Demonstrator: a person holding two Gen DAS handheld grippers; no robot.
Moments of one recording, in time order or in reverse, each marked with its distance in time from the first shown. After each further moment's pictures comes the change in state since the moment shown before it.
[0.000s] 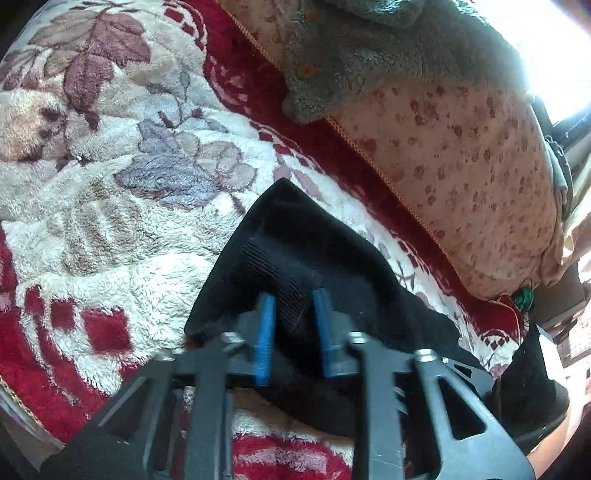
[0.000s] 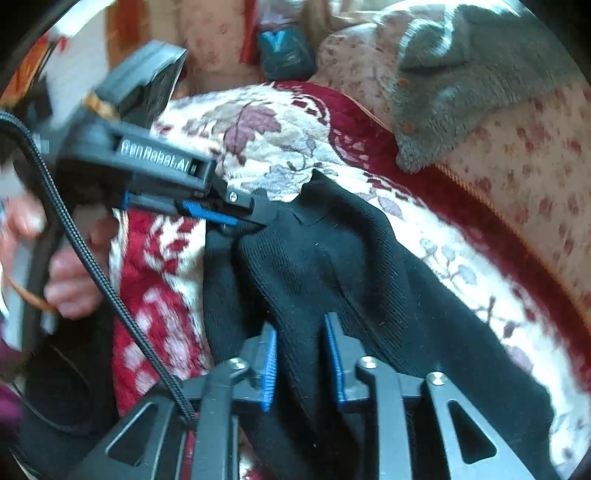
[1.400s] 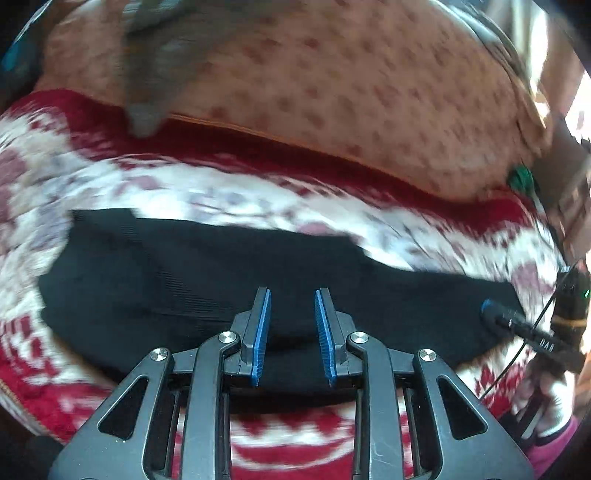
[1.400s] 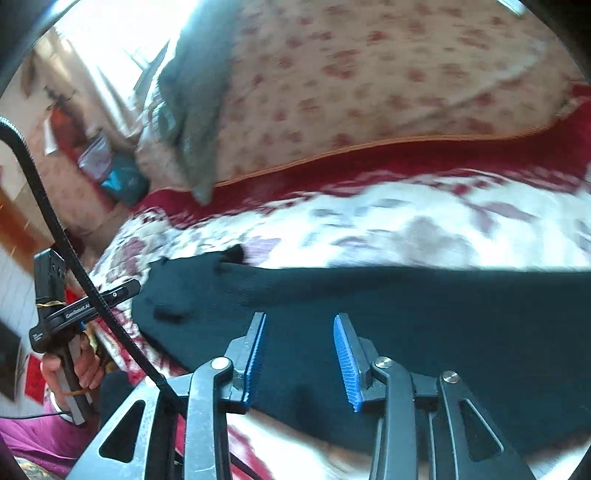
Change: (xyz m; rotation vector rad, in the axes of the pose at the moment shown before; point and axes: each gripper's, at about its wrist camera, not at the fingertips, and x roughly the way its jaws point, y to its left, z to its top) left arm 0.035 -0.194 -0.087 0.460 0.058 0.064; right arm -0.235 -0.166 -0.182 0.721 -0.164 -0.200
